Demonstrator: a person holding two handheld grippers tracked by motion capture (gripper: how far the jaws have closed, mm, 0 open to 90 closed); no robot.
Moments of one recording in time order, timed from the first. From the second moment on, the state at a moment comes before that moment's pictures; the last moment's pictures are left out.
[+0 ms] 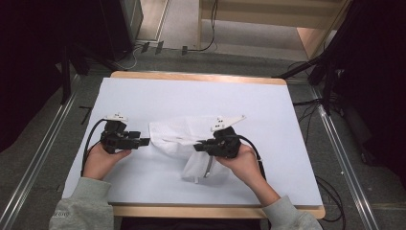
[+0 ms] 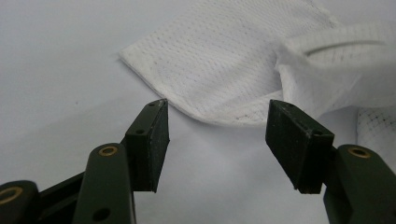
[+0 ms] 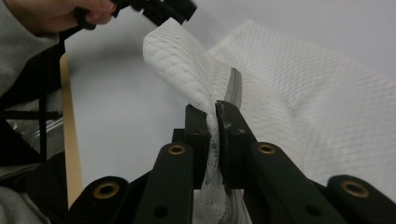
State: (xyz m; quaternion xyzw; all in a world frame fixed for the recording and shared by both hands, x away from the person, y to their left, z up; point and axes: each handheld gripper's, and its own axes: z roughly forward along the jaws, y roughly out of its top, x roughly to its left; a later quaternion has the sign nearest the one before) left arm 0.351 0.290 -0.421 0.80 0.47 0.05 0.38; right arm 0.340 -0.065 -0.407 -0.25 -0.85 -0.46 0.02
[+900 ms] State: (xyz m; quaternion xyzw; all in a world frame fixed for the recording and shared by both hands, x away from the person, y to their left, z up) left arm 0.376 0.278 -0.435 0.81 0.46 0.03 0.36; right arm 0.310 -0.094 -0.386 -0.26 -0.84 -0.47 -0.01
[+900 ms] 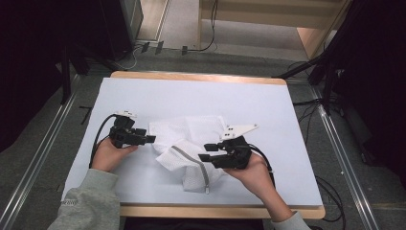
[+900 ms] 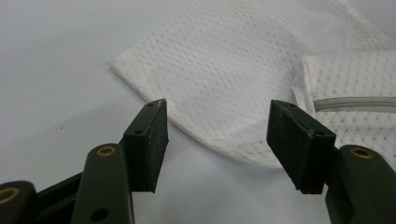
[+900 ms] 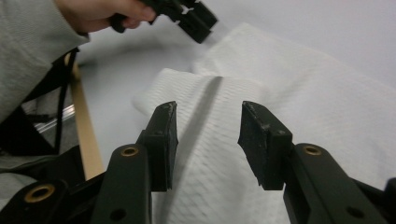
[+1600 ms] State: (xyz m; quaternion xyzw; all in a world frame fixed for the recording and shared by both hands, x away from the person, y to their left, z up) left arm 0.376 0.271 -0.453 0.81 0.47 0.05 0.35; right arm 0.376 -0.142 -0.454 -0.39 -0.83 -0.39 -0.07
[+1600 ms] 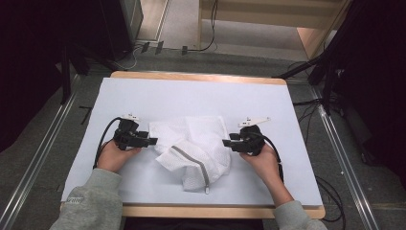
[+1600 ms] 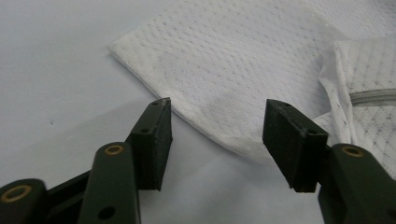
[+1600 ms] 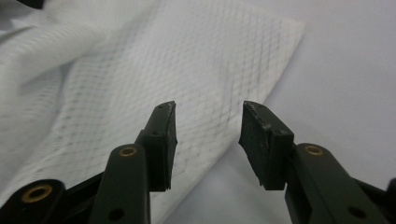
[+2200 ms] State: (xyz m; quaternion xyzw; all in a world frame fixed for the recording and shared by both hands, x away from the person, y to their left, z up) left arm 0.378 0.258 -0.451 0.82 0.47 0.05 0.32; right arm 0.386 -0.121 -0.469 -0.41 -0.84 -0.35 -0.09
